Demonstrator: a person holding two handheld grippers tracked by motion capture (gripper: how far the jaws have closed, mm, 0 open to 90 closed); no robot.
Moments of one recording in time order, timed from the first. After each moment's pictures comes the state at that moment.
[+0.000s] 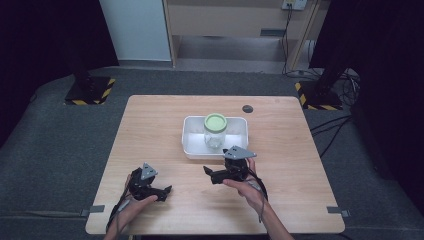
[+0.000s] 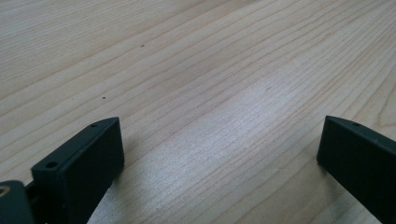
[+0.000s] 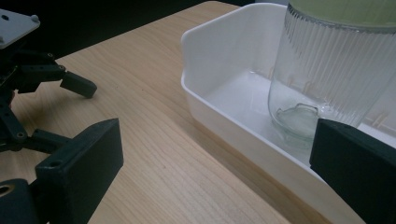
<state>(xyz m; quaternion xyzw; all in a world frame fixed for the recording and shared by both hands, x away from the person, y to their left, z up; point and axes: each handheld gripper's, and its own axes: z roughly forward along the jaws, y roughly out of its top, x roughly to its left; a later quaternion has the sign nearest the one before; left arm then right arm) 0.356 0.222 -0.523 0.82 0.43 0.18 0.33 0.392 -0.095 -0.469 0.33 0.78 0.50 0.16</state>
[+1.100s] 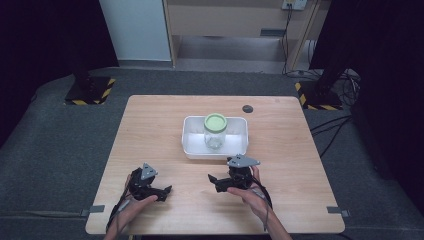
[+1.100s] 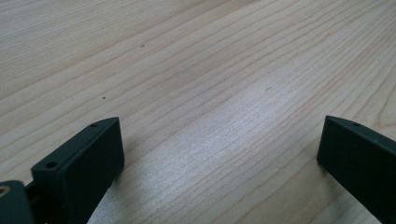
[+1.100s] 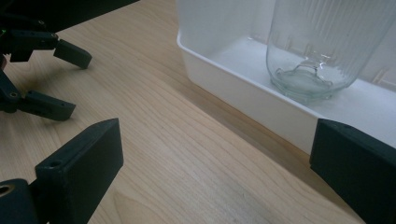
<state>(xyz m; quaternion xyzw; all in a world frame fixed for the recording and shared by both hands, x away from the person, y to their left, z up) 0.356 0.222 -0.523 0.82 0.43 0.18 0.33 0.378 -0.110 -0.490 0.35 0.79 0.48 0.15</state>
